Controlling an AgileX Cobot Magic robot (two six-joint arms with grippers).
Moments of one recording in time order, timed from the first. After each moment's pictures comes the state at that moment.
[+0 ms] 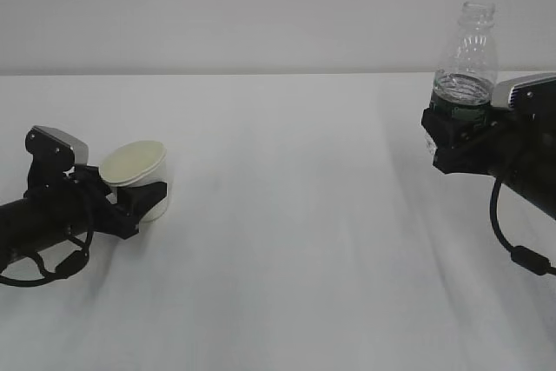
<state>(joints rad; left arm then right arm) -0.08 2.17 -0.65 0.56 -1.15 -0.17 0.04 1.90 -0.57 -0.30 -1.11 0.08</state>
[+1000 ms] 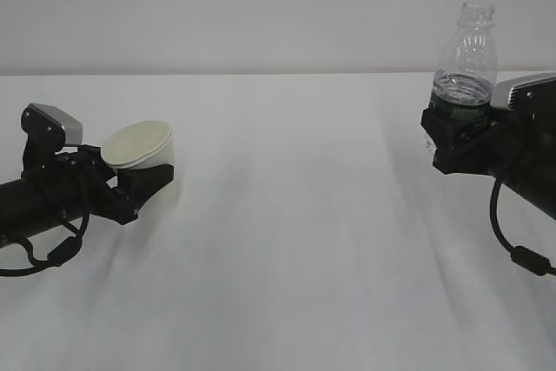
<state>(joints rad) -0.08 2.07 -0.65 0.68 -1.15 -0.26 0.04 1.90 -0.57 -0.30 -1.11 0.08</state>
